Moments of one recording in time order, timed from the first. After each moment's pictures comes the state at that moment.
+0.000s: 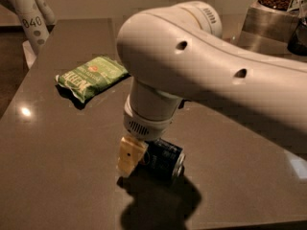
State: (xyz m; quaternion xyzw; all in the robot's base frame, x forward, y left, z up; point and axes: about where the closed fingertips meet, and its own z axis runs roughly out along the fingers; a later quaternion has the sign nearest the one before) arm 0.401 0.017 0.848 -0.52 0.85 0.06 0.11
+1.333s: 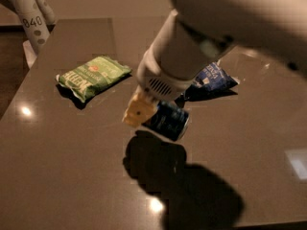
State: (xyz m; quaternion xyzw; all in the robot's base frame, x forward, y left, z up) arm 0.438 0.015 0.925 -0.56 0.79 0.10 0.23
